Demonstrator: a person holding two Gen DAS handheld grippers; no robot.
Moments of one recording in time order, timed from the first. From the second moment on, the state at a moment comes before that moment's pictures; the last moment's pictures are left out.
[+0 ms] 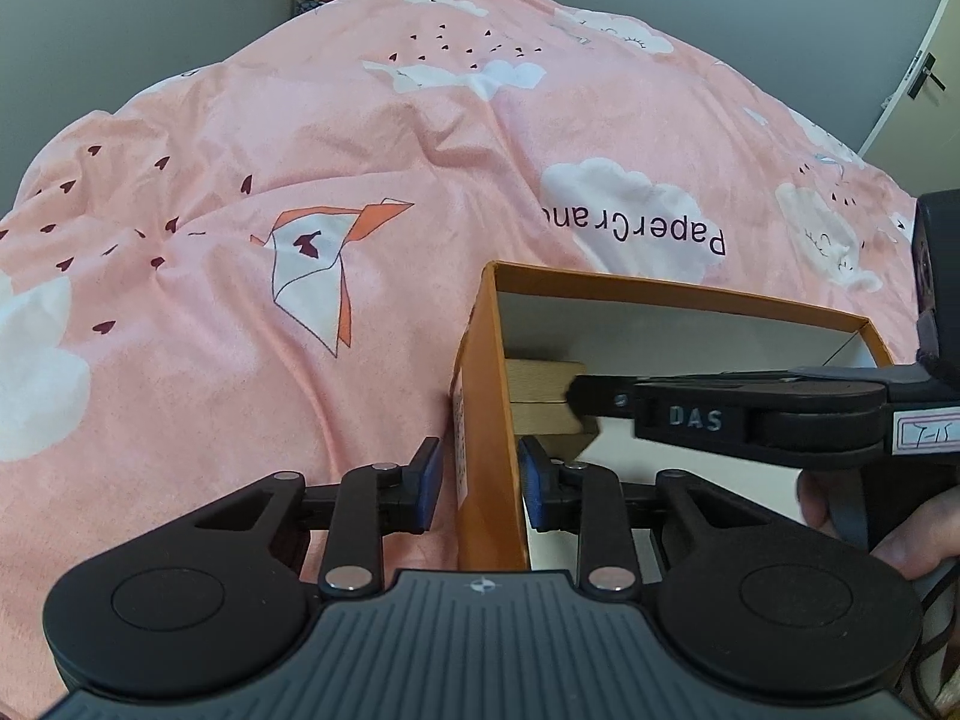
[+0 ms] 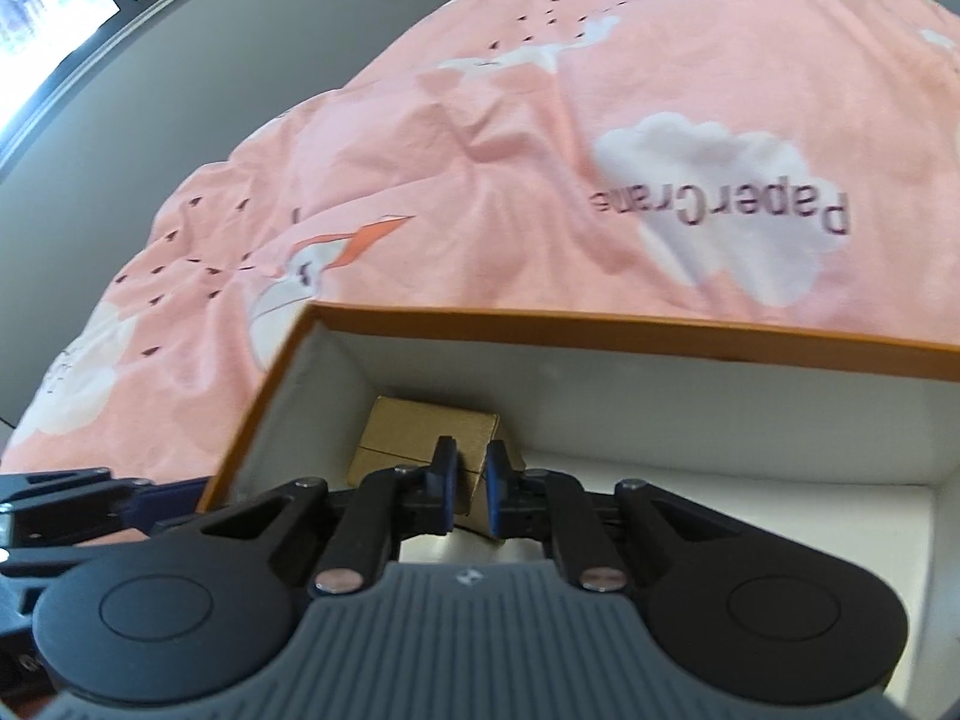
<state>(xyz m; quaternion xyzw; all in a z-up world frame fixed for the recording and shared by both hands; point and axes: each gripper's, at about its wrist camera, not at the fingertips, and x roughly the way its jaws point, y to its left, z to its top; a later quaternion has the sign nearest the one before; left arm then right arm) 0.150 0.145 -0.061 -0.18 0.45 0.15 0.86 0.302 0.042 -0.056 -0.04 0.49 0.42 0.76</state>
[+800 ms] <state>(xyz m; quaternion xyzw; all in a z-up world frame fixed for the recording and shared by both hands) 0.076 0.083 -0.005 -0.13 0.30 0.16 0.93 0.184 -0.063 0.038 -0.02 0.34 0.41 0.84</state>
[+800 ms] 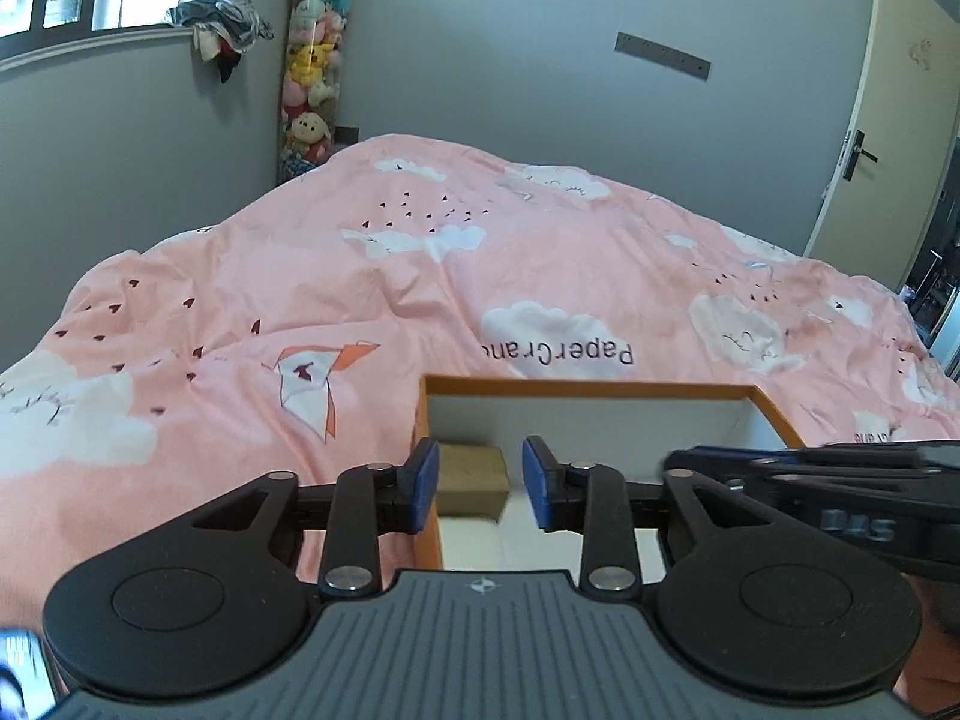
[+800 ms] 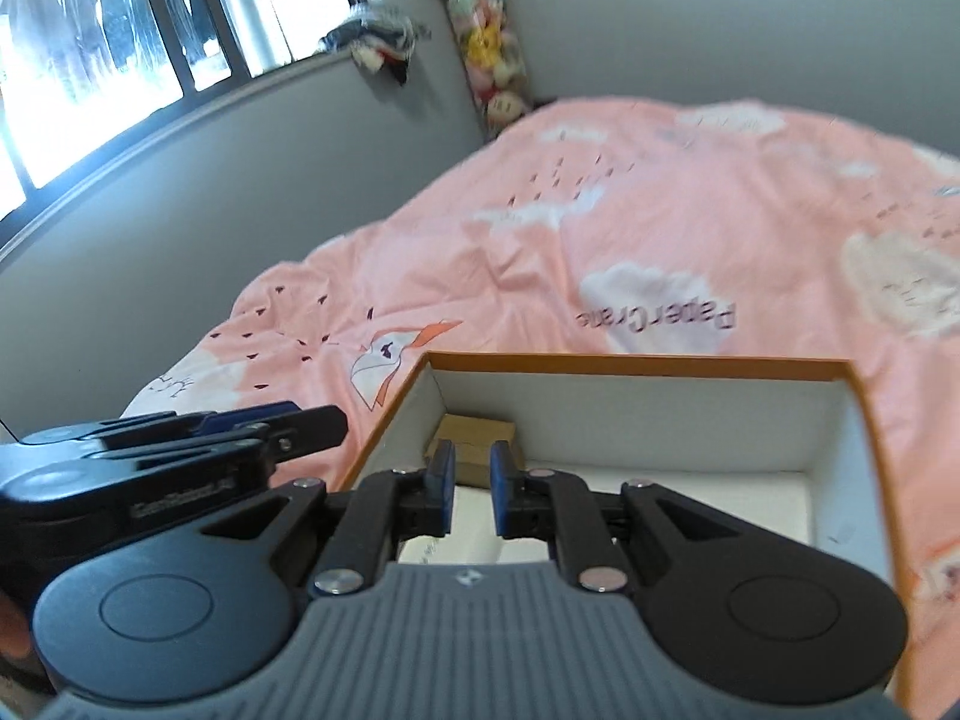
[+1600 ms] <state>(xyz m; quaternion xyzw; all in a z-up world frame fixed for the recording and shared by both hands) 0.002 -0.012 -0.009 -0.04 0.34 -0.01 0.94 0.050 -0.202 0.002 0.02 0.41 0.23 0.88</state>
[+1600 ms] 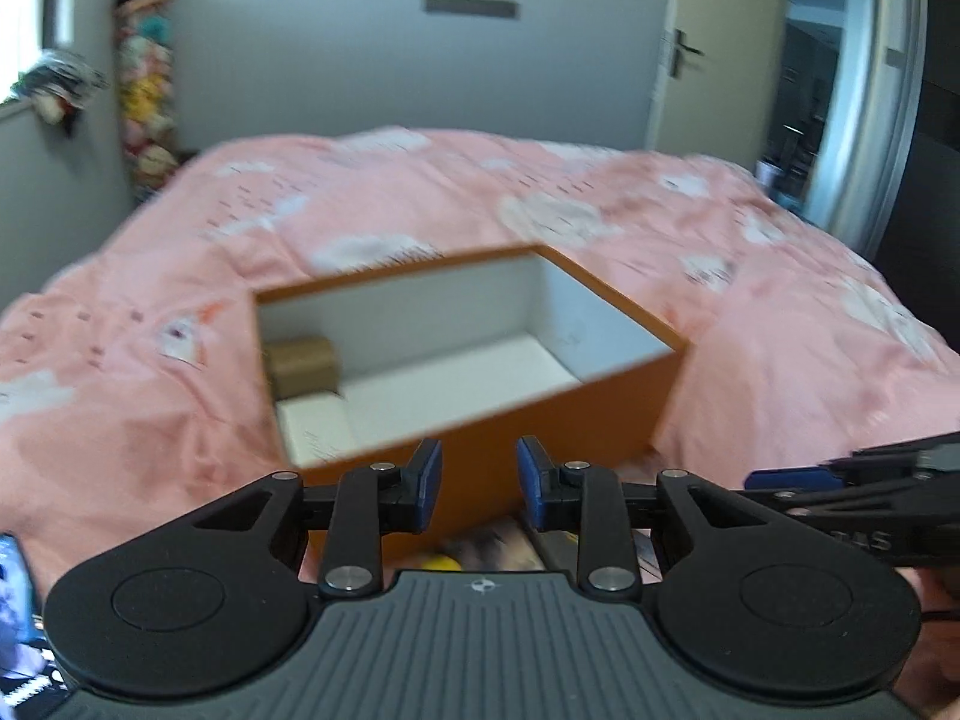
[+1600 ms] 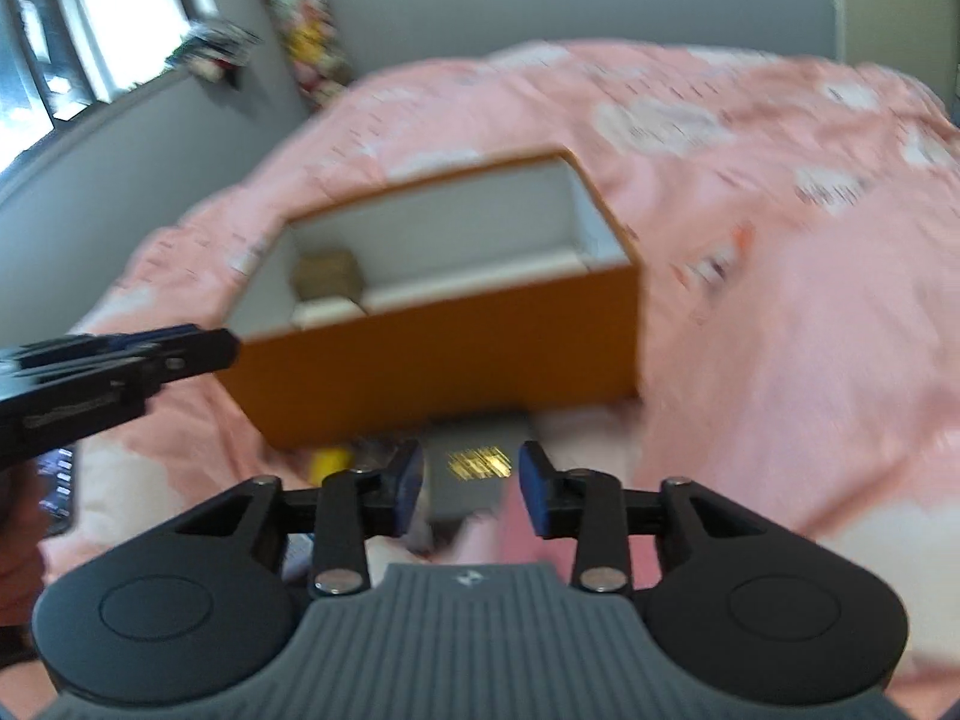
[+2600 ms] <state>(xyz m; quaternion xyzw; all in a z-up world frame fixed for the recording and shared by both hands) 0.042 -0.012 -0.066 -0.07 0.51 -0.02 0.86 0.078 -0.181 -0.028 -0.04 0.49 0.28 0.82</state>
